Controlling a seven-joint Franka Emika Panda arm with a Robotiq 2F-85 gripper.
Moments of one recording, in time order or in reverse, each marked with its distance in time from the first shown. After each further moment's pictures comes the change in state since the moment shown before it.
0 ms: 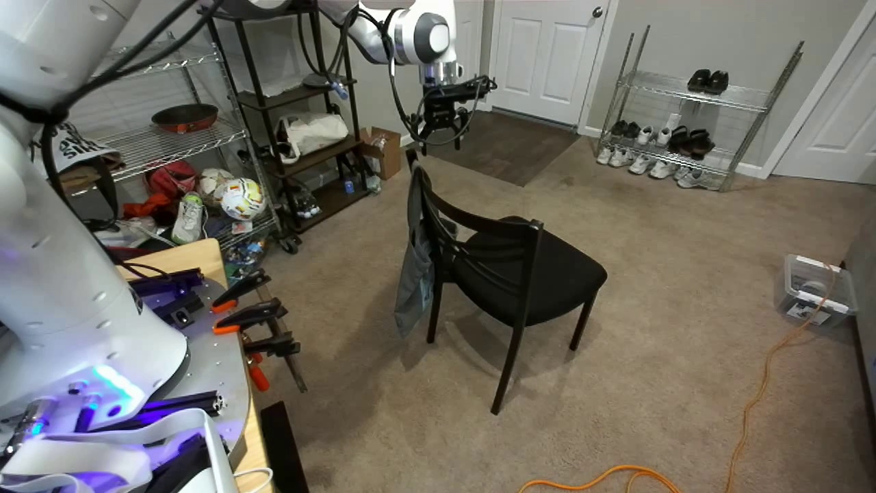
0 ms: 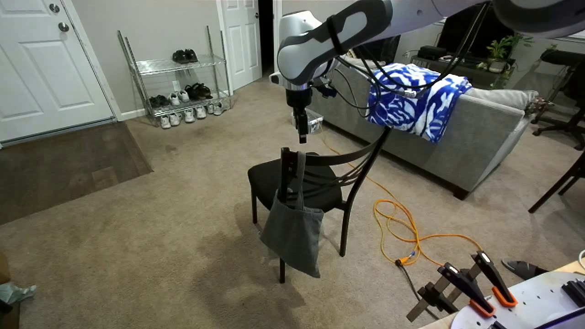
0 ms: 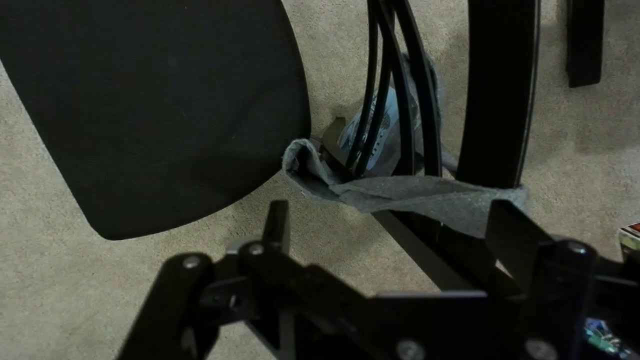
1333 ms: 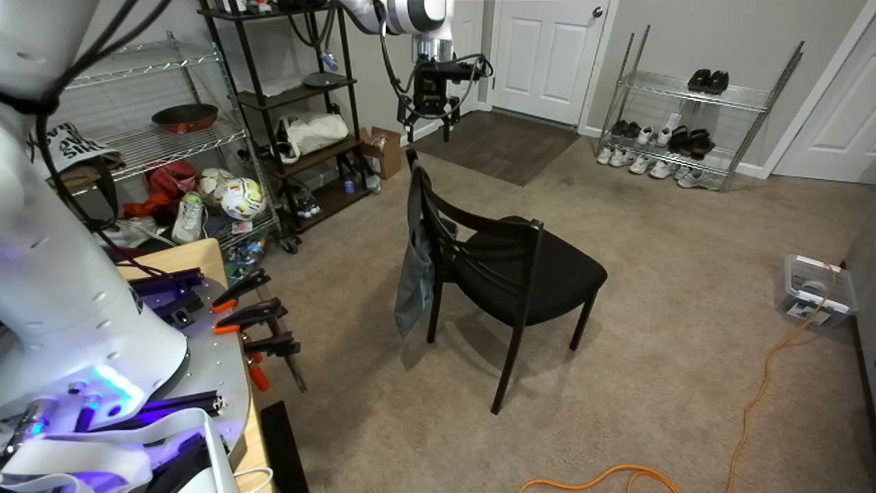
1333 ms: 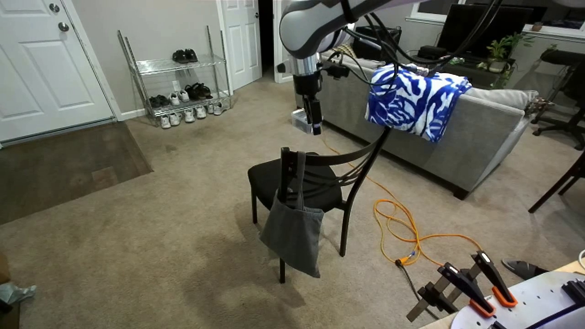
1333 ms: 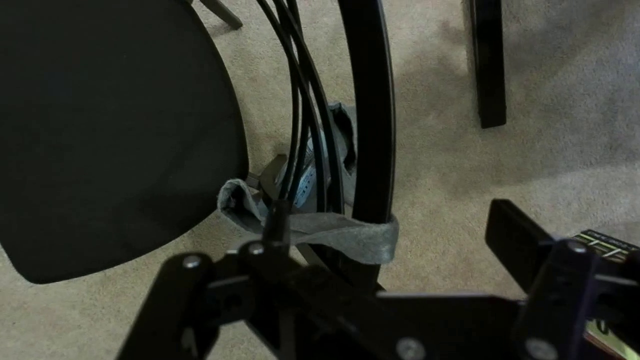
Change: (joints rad) arm -0.010 -0.118 0.011 -0.062 0.027 -0.213 -0.044
